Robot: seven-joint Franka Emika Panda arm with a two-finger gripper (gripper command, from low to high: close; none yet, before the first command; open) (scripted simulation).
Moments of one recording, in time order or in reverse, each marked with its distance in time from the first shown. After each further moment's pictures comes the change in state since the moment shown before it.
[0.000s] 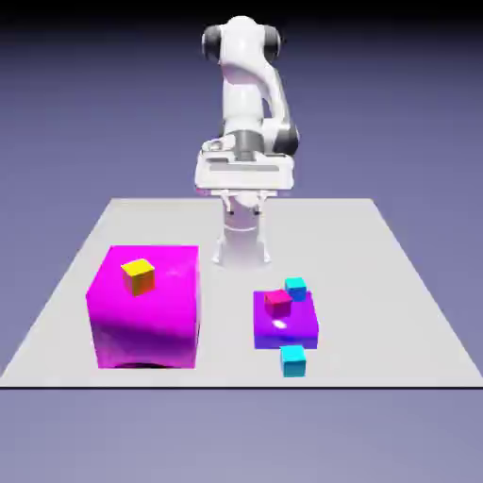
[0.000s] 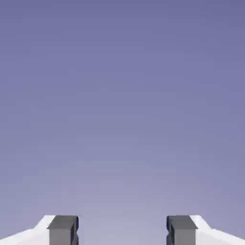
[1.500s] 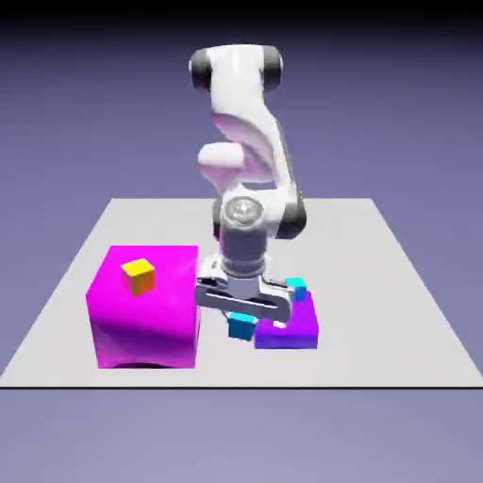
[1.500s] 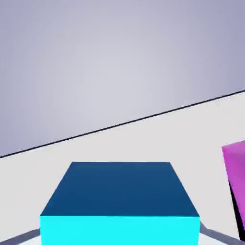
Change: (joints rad) arm -0.232 0.723 0.061 0.710 -0.001 -0.916 0.422
